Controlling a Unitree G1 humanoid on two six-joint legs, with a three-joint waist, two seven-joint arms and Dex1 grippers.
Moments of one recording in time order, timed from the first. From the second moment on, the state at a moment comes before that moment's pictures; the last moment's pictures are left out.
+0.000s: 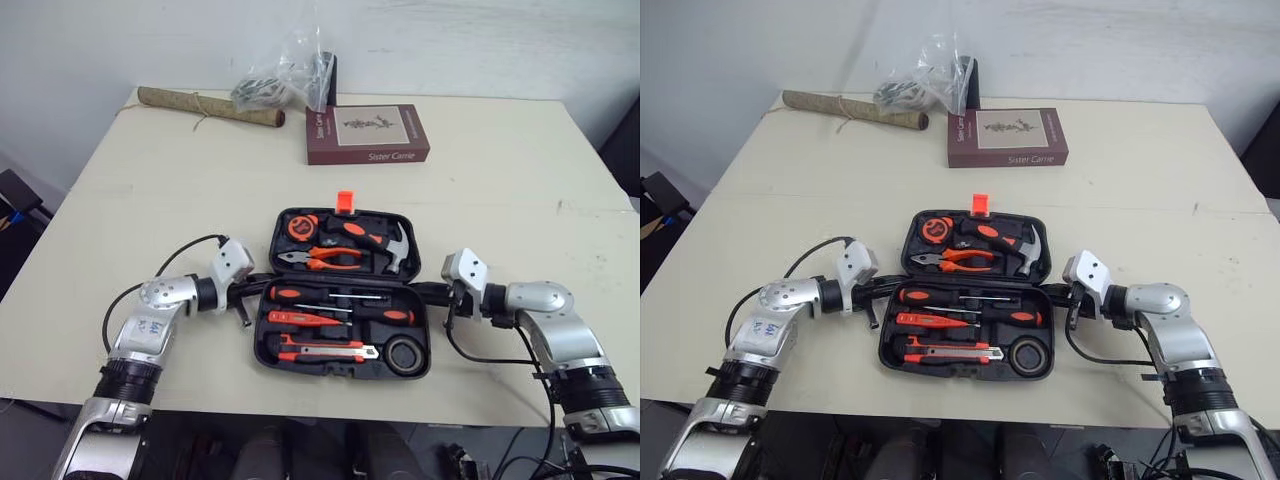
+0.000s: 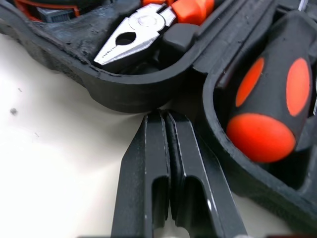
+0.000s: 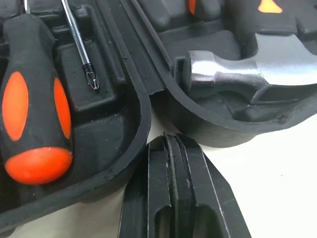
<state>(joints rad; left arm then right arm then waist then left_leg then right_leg) -0.40 0.54 -0.06 0.20 -0.19 0.22 -0.91 -0.38 -0.66 0.07 0.23 0.21 0.11 1.12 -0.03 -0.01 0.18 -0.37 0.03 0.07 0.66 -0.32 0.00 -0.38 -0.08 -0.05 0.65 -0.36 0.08</state>
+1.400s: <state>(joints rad) -0.75 0.58 -0.01 0.13 -0.46 1.16 -0.55 -0.87 -0.65 -0.04 0.20 0.46 1.53 0.62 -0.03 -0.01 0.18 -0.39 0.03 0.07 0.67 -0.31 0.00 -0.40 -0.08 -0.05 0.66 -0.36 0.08</state>
